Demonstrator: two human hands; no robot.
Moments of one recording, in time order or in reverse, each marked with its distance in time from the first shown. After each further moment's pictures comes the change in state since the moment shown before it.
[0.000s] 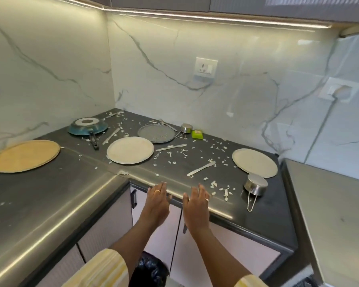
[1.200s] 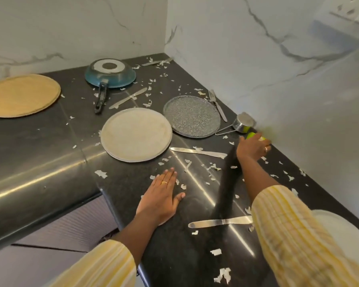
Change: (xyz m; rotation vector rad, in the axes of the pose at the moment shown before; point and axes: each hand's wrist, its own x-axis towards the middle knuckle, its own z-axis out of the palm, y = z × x) left_hand 0.202 -0.043 0.096 0.196 -0.025 -0.348; right_hand 0.486 0.064 0.156 -0.049 -0.129 0.220
